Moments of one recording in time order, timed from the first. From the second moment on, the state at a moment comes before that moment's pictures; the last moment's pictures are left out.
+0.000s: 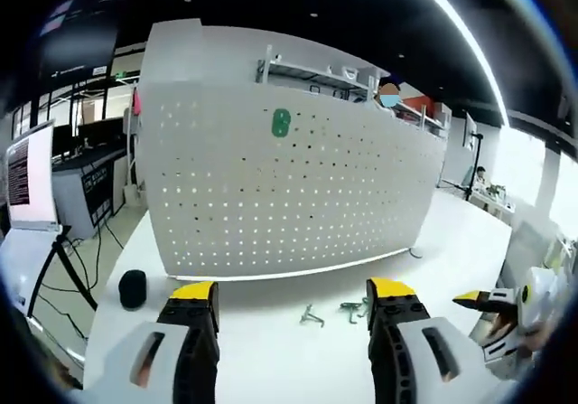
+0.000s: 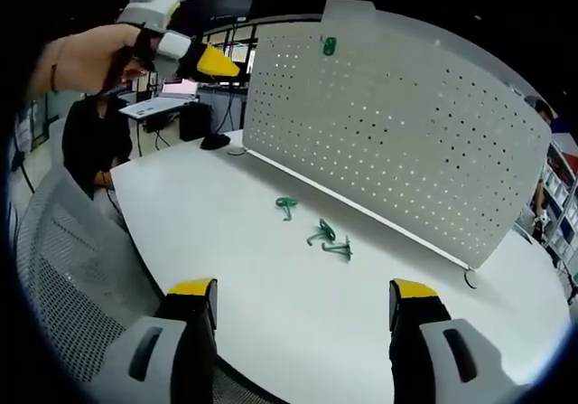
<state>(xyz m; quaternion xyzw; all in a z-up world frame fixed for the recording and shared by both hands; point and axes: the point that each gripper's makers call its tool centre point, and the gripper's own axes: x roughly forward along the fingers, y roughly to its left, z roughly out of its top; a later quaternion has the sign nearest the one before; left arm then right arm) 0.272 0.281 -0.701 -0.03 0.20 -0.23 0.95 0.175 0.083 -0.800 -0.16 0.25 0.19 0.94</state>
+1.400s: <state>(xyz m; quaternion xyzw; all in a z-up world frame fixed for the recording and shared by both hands) 0.203 0.254 -0.790 -0.04 0.28 -0.28 0.92 0.194 0.113 -0.809 -0.14 0.28 0.27 0.91</state>
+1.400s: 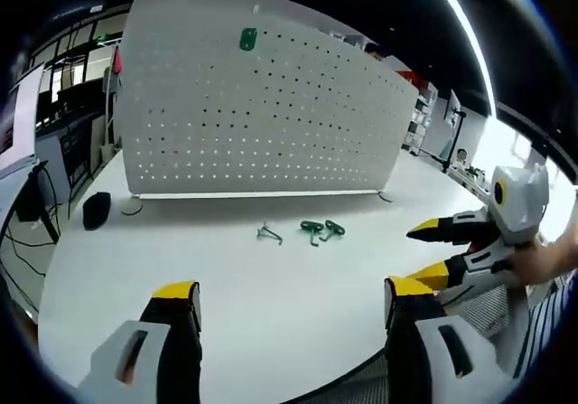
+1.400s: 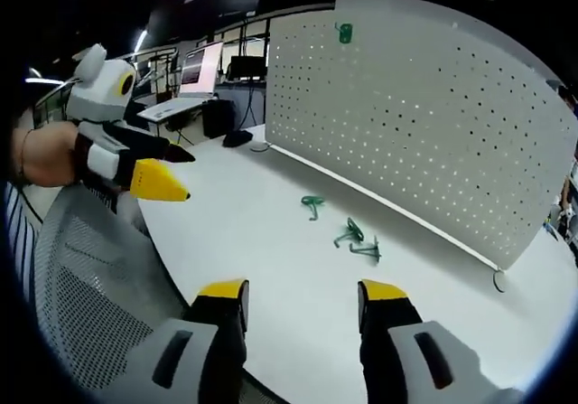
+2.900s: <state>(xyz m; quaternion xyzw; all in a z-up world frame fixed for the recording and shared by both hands) 0.206 0.269 -0.787 -0.08 0.28 -0.26 0.92 0.358 0.183 -0.900 -0.20 0.37 0.31 0.85</state>
